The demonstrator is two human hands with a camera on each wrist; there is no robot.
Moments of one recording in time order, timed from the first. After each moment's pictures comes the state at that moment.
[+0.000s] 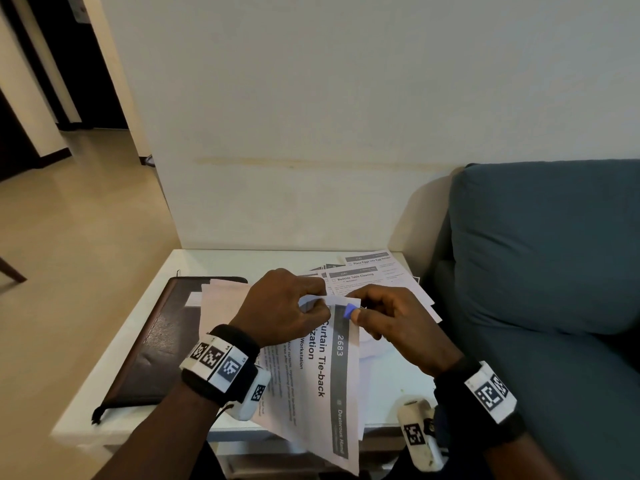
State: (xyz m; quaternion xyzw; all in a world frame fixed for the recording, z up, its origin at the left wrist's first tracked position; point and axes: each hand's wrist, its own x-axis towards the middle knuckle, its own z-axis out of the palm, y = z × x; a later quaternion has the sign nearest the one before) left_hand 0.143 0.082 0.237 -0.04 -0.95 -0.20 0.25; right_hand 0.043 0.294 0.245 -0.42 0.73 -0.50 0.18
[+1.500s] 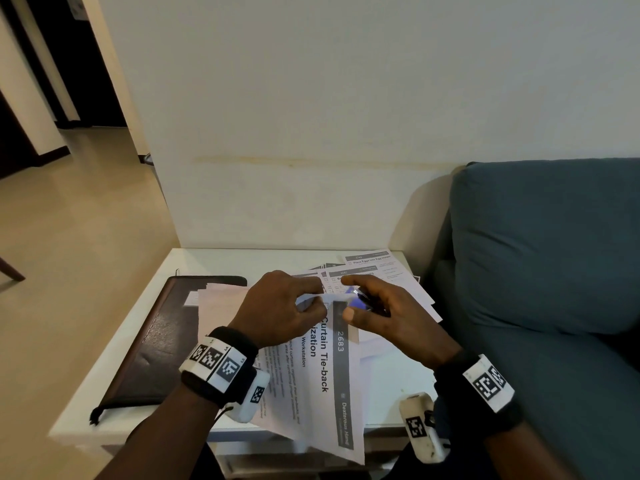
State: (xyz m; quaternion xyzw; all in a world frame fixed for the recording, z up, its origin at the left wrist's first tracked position) left_hand 0.142 0.079 0.231 -0.03 -0.95 -0.19 0.26; right_hand 0.030 0.290 0.240 -0.43 0.74 -0.49 0.19
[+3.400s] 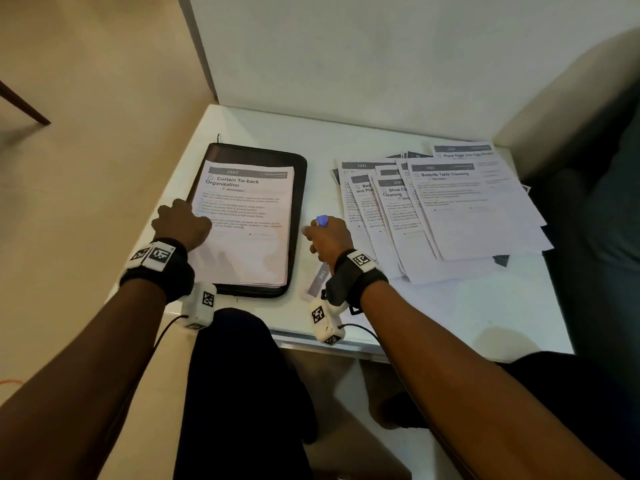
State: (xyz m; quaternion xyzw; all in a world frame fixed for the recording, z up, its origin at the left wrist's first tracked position) left_hand 0.233 -0.204 0.024 0.58 -0.76 -0.28 0.01; right_hand 0.050 -0.007 -0.017 -0.14 0.81 -0.46 0.34
